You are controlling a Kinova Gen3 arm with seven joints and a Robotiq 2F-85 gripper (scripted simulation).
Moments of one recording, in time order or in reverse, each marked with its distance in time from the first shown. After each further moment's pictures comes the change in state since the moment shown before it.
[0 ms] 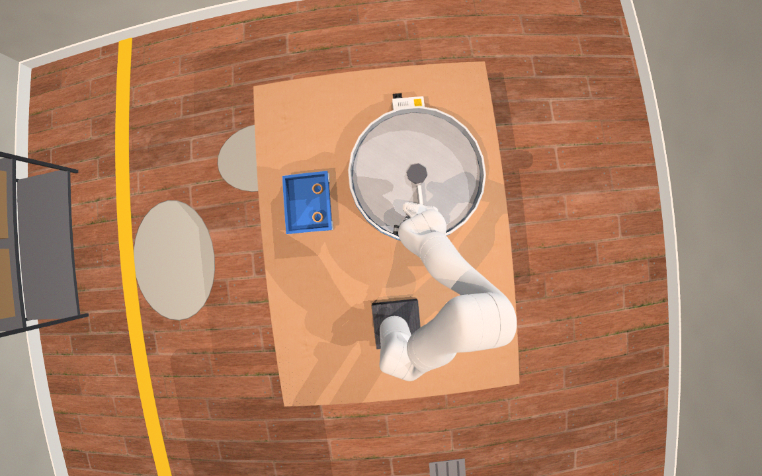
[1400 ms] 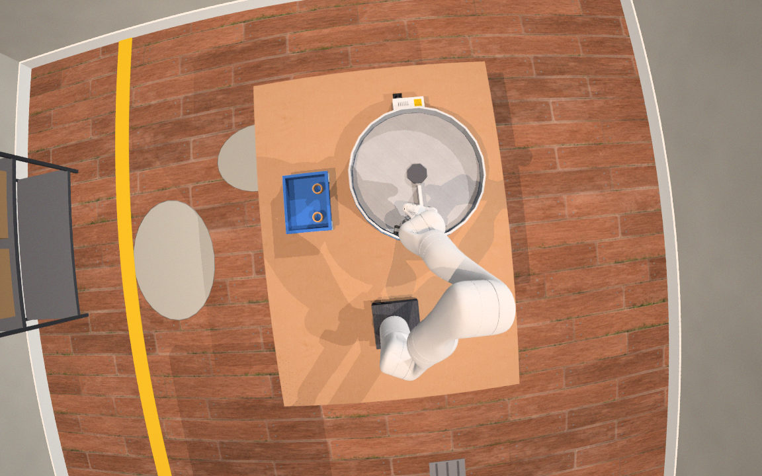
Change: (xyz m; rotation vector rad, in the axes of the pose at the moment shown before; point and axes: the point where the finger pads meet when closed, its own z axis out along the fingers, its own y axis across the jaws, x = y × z) arm 0.000 0.001 0.021 -0.002 0.002 0.003
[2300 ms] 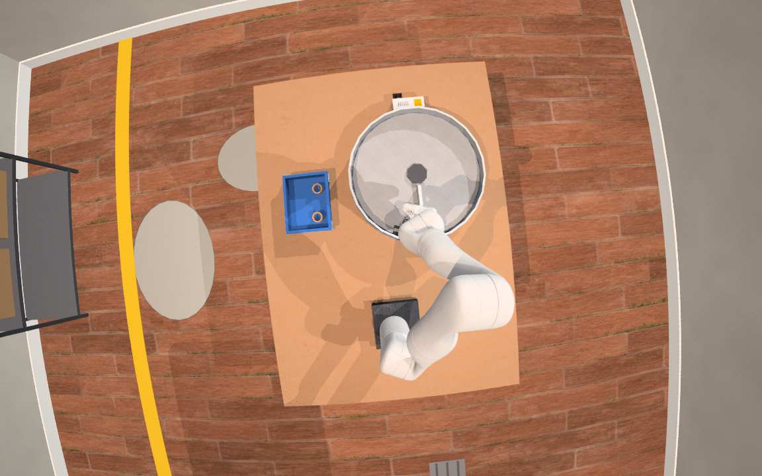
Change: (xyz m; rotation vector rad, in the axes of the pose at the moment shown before) arm 0.000 -0.002 0.009 0.001 -0.002 -0.003
